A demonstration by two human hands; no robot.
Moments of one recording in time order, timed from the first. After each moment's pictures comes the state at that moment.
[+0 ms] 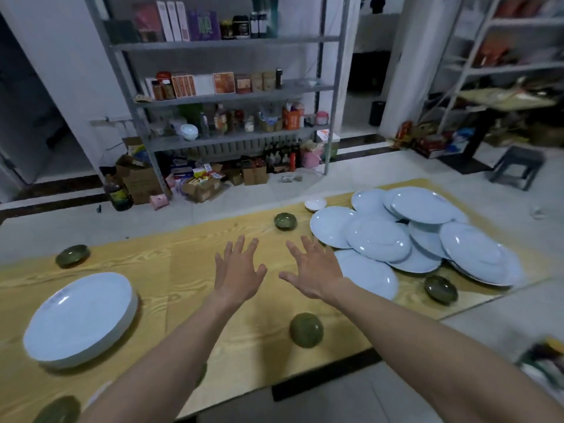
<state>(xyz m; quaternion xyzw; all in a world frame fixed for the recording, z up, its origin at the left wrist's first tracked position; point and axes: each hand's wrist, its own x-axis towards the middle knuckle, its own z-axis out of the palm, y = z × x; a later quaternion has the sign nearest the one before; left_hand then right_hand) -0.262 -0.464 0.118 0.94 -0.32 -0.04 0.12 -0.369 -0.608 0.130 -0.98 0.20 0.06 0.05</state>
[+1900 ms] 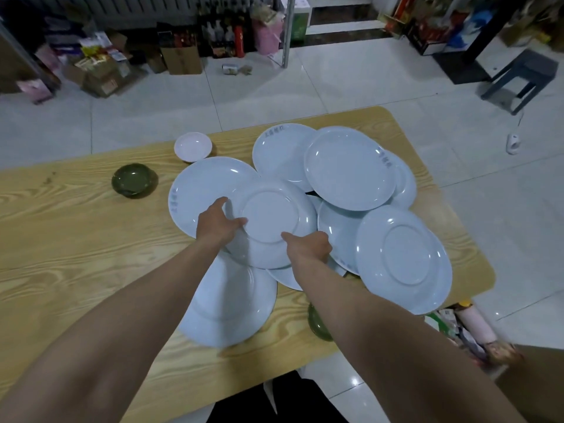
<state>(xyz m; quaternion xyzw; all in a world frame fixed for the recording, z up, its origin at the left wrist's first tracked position) -0.250 -0.896 -0.030 0.90 -0.10 -0.28 0.32 -0.392 -1.000 0.007 -0.54 0.67 -0.01 0.50</state>
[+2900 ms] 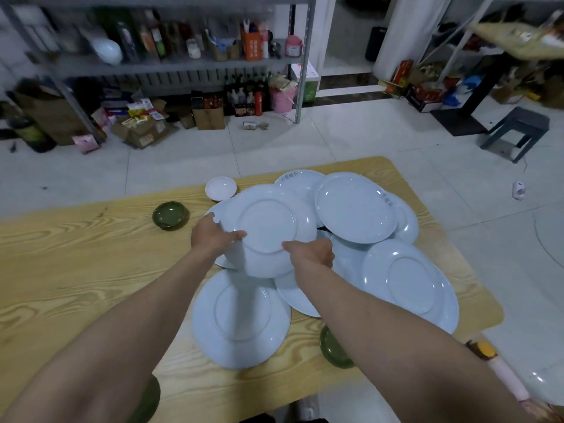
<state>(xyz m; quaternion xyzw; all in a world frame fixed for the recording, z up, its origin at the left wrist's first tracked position) -0.228 -0.855 0.035 0.88 -0.03 -0.22 0.42 -0.375 -0.982 0.067 -0.54 0.63 -0.08 0.55</state>
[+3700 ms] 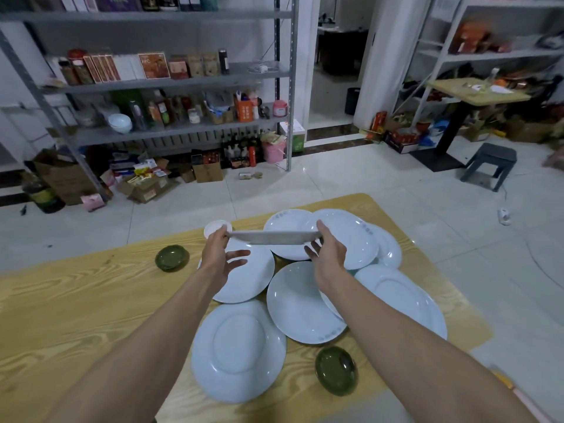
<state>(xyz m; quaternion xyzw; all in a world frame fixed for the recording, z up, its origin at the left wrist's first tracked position) -0.264 -0.874 0.099 0.61 0.02 -0.31 0.73 -0.397 -1.031 0.111 -0.33 0.44 -0.30 0.78</state>
